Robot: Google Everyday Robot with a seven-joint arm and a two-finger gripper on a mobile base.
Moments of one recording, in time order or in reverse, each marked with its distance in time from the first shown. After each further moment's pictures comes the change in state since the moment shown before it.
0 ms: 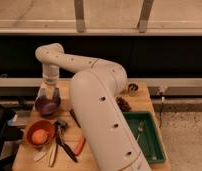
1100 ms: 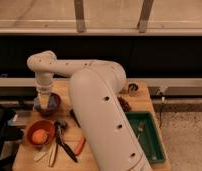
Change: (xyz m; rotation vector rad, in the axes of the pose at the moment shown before) arm -0.020 0.060 0.025 -0.047 0.033 -0.071
